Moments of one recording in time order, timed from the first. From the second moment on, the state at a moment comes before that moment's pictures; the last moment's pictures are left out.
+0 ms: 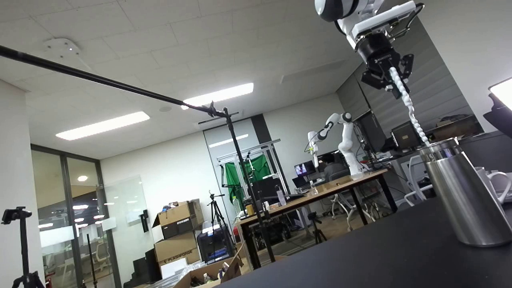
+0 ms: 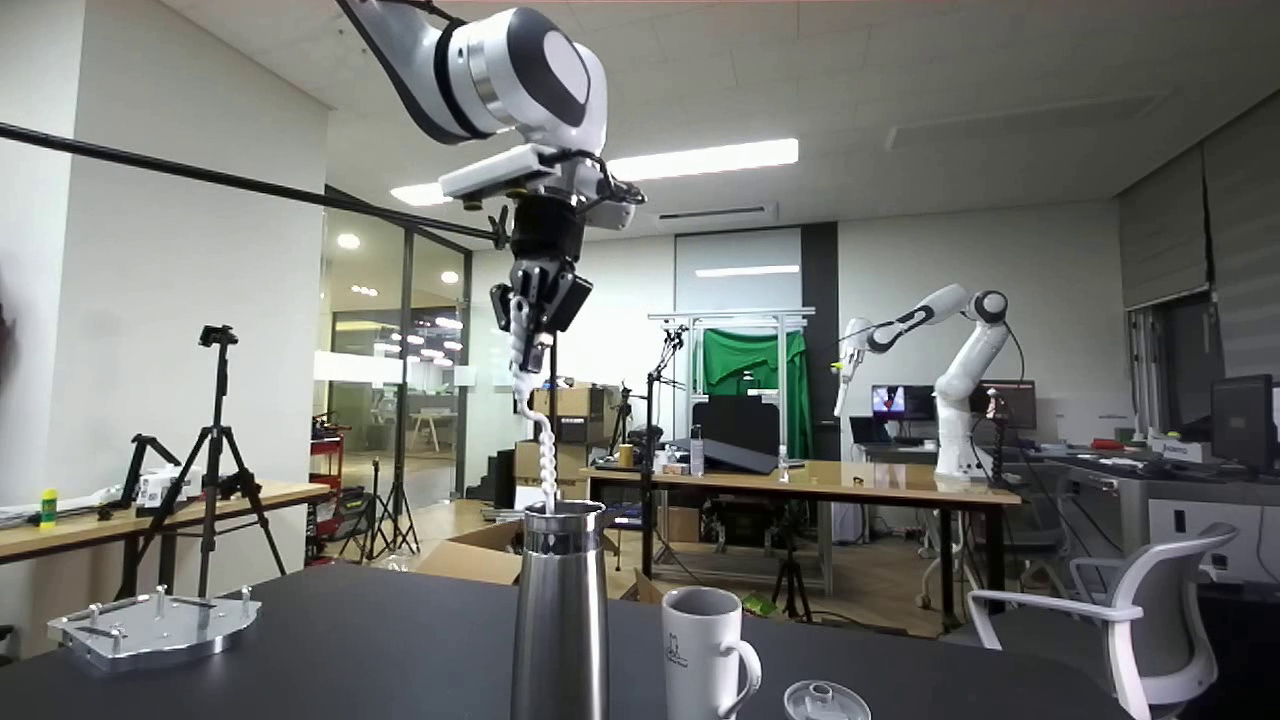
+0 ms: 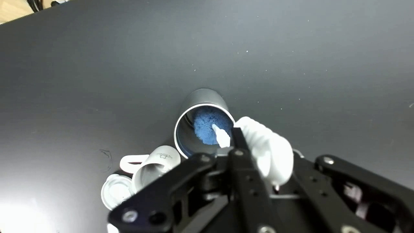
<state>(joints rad) 0.00 0.03 -0.02 -1.92 0.05 1.82 0.16</state>
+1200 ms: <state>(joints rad) -0.02 0.10 -0.03 -1.95 0.05 1.85 0.15</state>
